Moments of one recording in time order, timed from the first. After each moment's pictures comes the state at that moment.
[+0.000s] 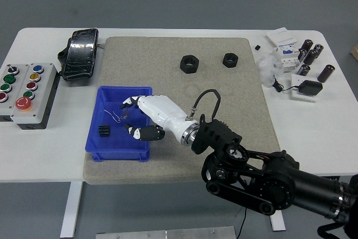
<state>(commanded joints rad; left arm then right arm) -0.06 0.09 -1.99 -0.18 2.24 -0.07 0.25 0.61 -0.12 0.45 1.41 -1.84 -0.26 -0.32</state>
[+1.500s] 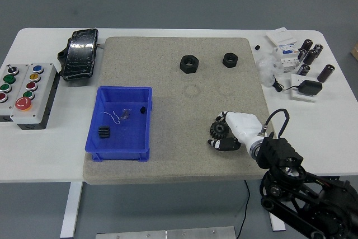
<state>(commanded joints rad) -0.05 0.09 -2.00 -0.18 2.27 -0.06 0.25 0.30 -0.33 0.69 1.54 -2.06 -0.05 -0.64</state>
